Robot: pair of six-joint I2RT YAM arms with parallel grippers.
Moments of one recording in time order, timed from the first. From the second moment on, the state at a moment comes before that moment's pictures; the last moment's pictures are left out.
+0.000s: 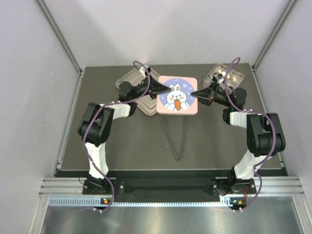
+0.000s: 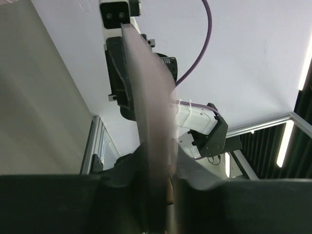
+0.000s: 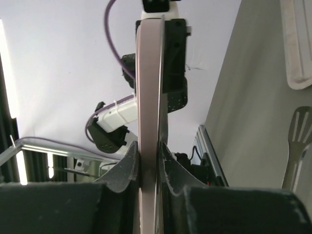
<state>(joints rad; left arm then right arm) -0.35 1.99 1.15 1.27 0.99 -1.73 0.06 1.71 0.79 1.21 -1.10 1.64</state>
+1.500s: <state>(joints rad) -0.23 0.97 0.89 -0.28 0.42 -0.46 -0.27 2.09 1.48 0.52 -0.79 1.24</state>
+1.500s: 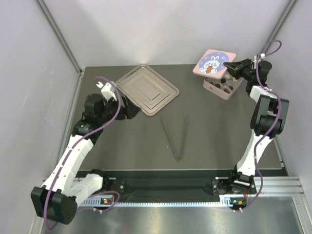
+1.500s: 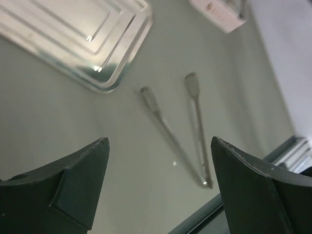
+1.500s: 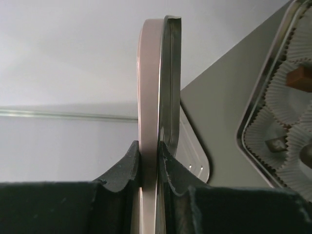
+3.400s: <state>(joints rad) -0.26 0.92 0.87 -0.36 0.34 -0.36 -0.40 2.32 1.55 0.45 -0.86 1.23</state>
